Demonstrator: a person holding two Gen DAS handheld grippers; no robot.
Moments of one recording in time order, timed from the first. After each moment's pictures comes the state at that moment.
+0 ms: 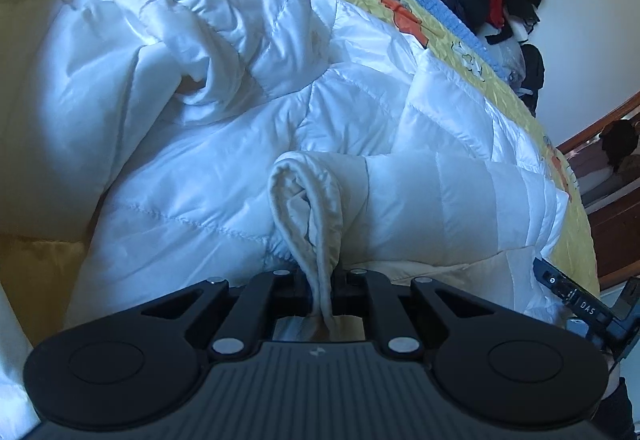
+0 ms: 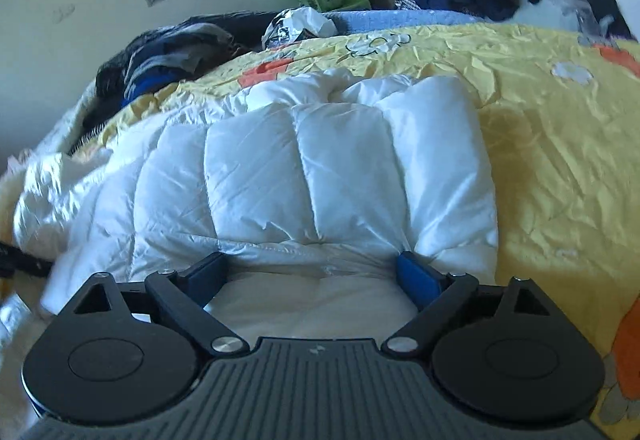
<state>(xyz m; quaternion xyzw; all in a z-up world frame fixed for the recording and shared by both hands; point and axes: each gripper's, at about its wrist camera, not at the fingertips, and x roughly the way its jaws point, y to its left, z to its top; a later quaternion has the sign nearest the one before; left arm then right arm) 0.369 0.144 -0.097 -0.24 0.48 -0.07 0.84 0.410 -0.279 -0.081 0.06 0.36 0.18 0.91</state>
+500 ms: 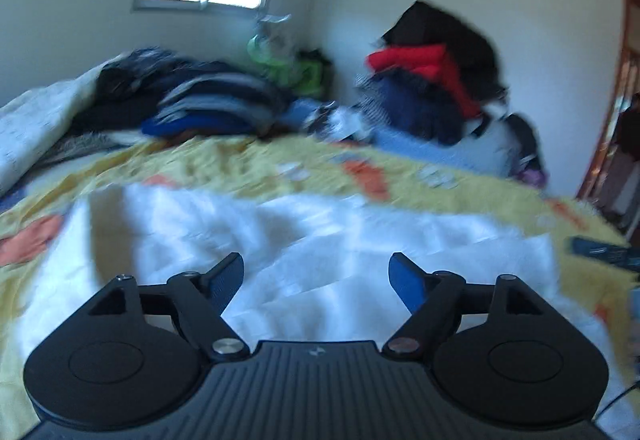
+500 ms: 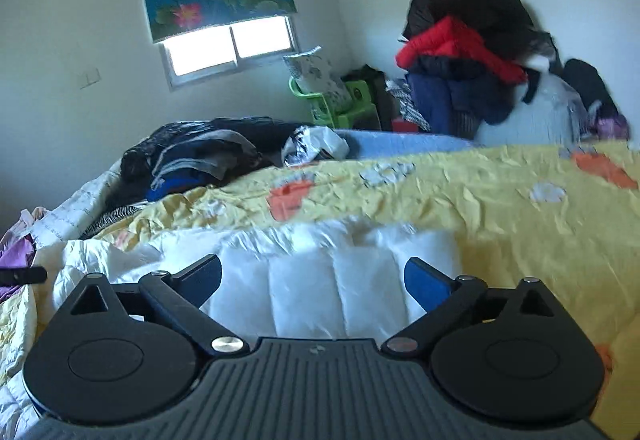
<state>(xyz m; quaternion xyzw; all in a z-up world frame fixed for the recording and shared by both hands) 0.275 0.082 0.002 -0.08 0.24 -0.01 0.97 0.359 -0.281 0.000 0.07 0.21 0.19 0.96</state>
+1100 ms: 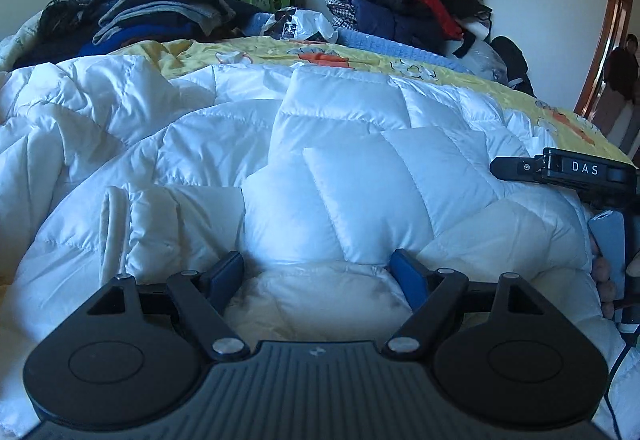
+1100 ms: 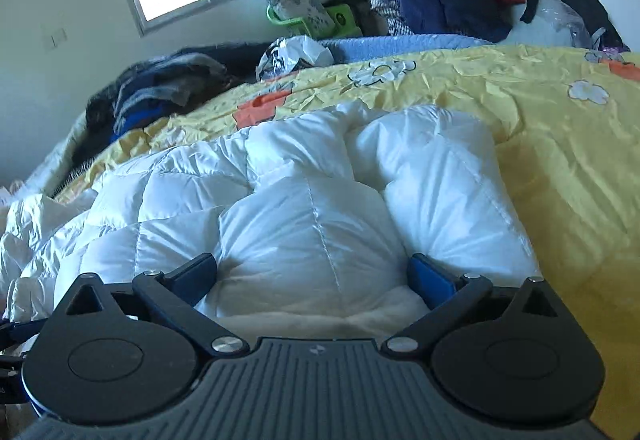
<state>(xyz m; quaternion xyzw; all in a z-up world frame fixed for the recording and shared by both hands) 0.327 0.037 -0.103 -0.05 0.33 -0.04 0.94 0.438 -0.256 -0.091 0.09 0.31 0.17 0.93</state>
